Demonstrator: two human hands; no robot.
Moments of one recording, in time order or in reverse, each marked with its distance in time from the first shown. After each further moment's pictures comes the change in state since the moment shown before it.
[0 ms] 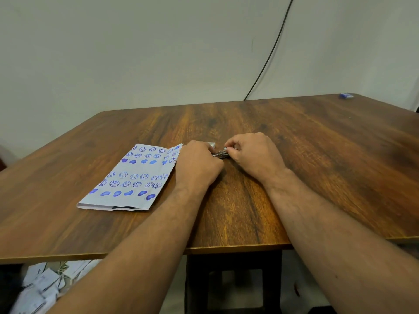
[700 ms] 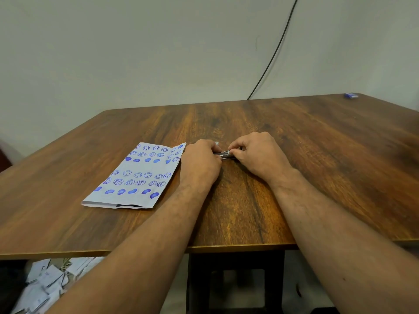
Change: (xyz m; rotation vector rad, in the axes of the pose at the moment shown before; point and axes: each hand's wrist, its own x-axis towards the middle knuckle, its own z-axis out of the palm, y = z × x) left_hand 0.006 -0.005 0.006 -0.063 0.025 -0.003; right_hand -0.001 0.000 -0.007 0.065 -0.066 0.025
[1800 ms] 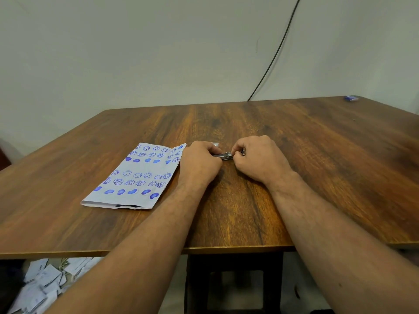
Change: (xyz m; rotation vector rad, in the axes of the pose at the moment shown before) left_hand 0.001 0.001 -0.005 -0.113 -0.062 -0.076; right_hand -0.004 -0.002 0.001 -0.058 -0.017 0.000
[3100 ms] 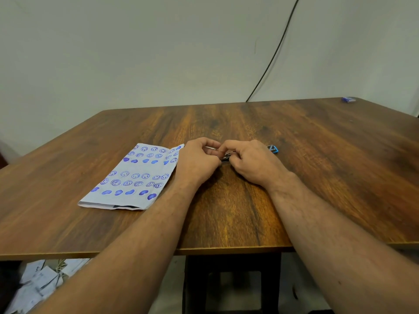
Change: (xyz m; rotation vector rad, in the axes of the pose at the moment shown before) left_hand -0.003 0.000 -0.008 -0.320 -0.109 -0.065; right_hand -0.003 0.002 0.002 0.102 -0.087 -0.156
